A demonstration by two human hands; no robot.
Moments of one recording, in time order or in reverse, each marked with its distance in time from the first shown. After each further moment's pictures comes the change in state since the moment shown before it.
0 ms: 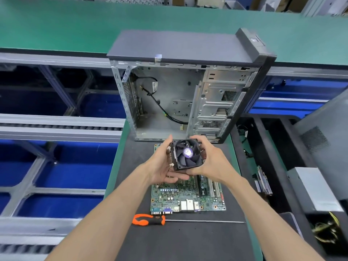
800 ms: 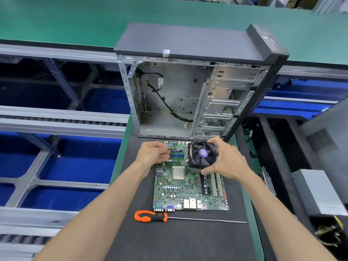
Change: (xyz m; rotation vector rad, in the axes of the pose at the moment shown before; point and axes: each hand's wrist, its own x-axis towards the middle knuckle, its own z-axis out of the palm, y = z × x) left_hand 0.005 -0.002 -0.039 0.064 0.571 0.388; right_hand 0.003 0.014 -0.019 -0.343 -0.034 0.295
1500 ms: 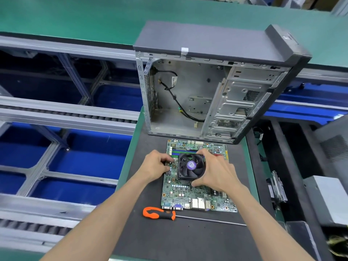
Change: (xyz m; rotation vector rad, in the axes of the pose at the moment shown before) left_hand -0.010 -0.034 -0.027 0.782 -0.058 0.268; right_hand -0.009 -0.035 0.050 -0.223 0.009 -0.177
